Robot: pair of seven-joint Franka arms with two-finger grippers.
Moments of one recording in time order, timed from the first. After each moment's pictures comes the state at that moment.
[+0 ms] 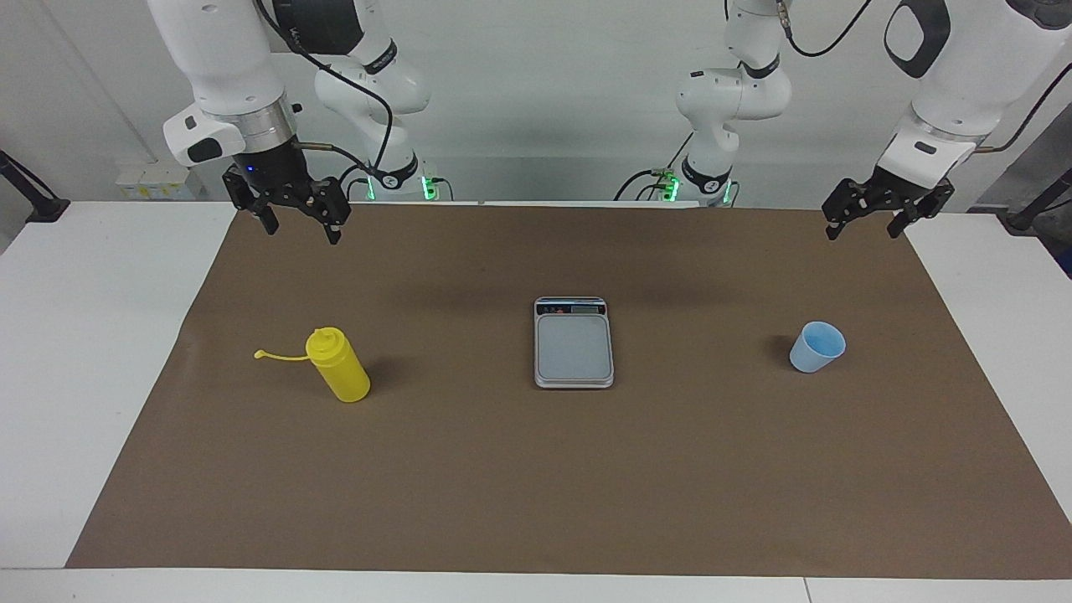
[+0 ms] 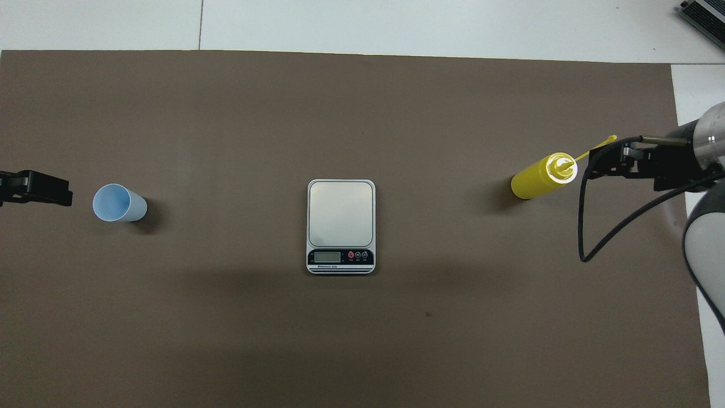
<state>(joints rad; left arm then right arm) -0.07 -0.06 0.04 -1.68 0.04 1.60 0.02 -0.04 0.01 0.11 -1.56 -0.03 1.61 0.27</state>
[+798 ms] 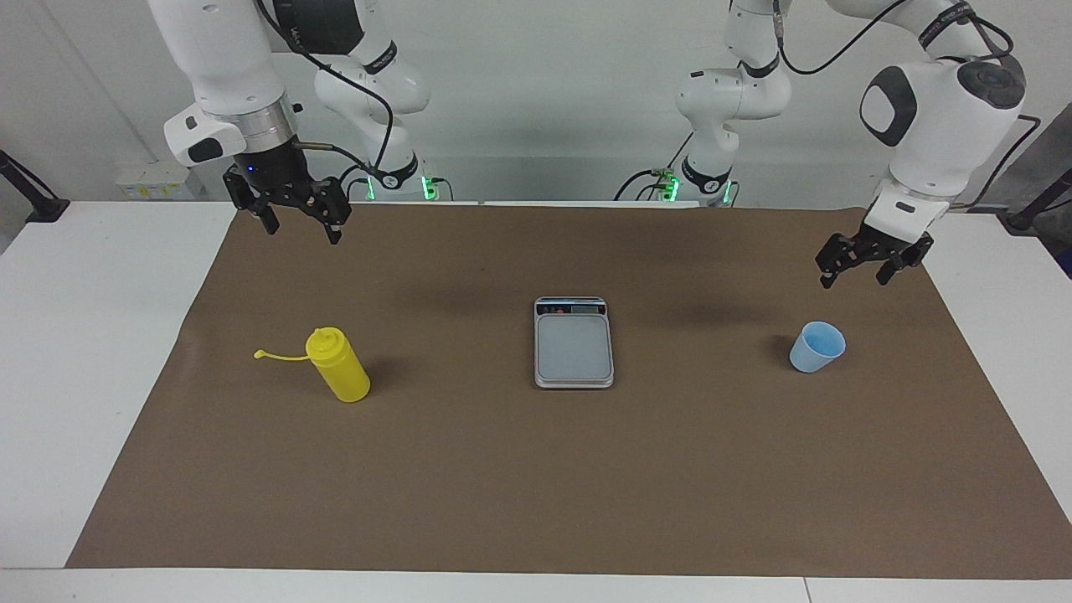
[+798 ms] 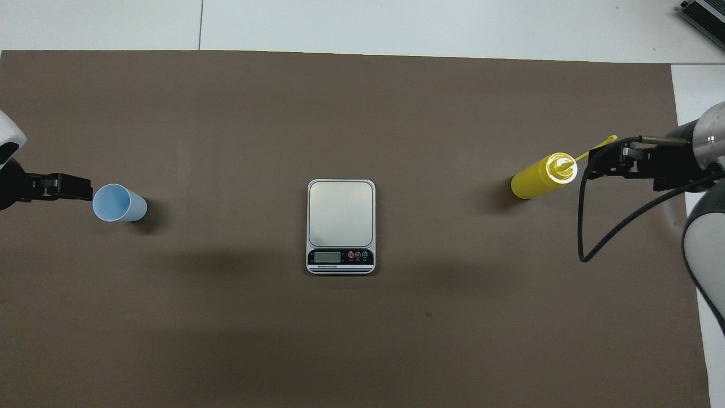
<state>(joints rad) -0.06 -0.07 0.10 -1.98 0.04 1.99 0.02 -0.04 0.01 0.11 -1.56 -0.03 1.61 0.27</state>
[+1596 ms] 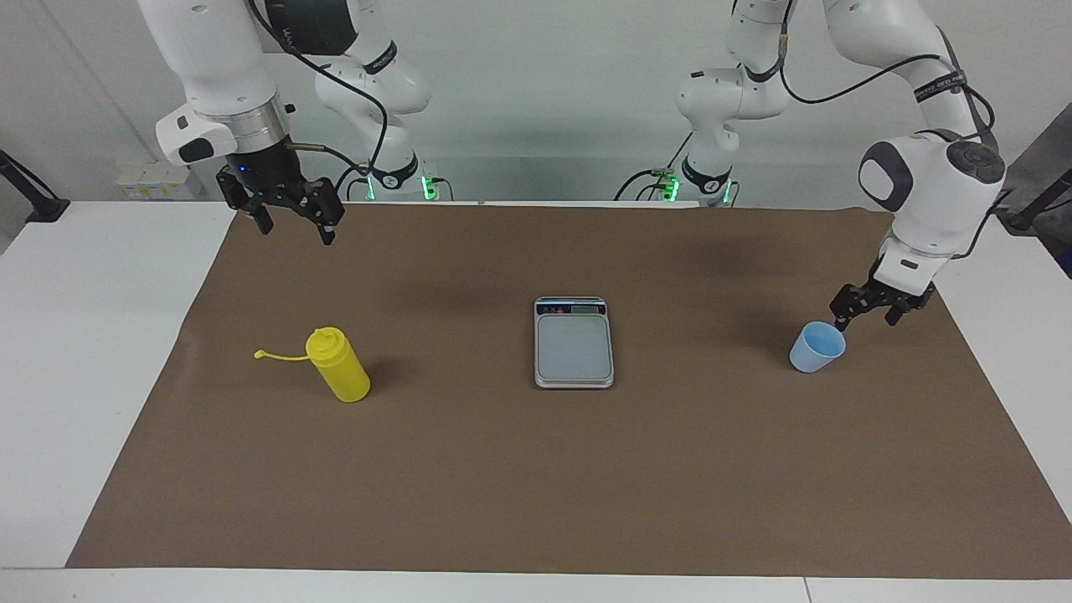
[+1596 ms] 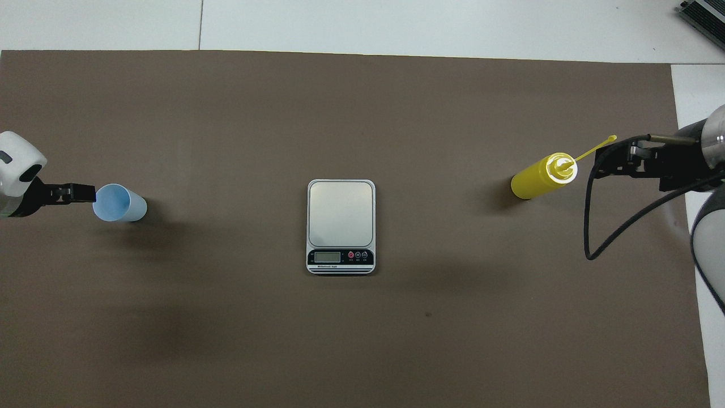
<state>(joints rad) -0.04 0.04 0.19 -2.13 0.04 2.29 0.09 -0.05 0.01 0.11 -1.56 -0.03 1.61 0.27</state>
